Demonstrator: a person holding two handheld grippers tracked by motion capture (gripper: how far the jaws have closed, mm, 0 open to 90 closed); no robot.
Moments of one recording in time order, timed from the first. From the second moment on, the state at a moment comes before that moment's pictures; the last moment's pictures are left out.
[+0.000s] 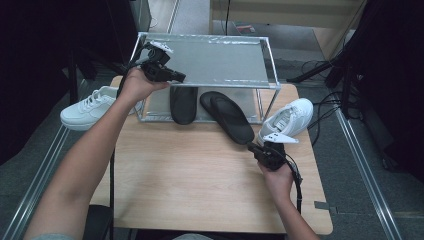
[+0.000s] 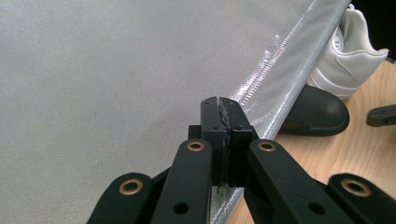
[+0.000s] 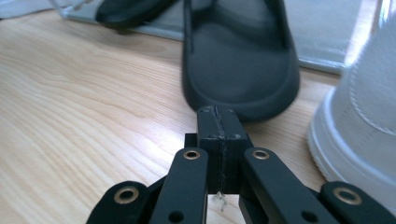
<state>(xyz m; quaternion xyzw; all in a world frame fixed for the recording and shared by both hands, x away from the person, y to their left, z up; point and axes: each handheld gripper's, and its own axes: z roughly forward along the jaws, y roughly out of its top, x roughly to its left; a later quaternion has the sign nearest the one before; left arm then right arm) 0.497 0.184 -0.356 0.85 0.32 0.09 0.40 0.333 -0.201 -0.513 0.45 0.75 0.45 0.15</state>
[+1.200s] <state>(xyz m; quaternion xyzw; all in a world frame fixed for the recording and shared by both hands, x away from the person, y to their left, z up) 0.496 0.183 -0.356 0.85 0.32 0.10 0.40 0.365 -0.169 -0.520 0.44 0.78 0.42 0.16</state>
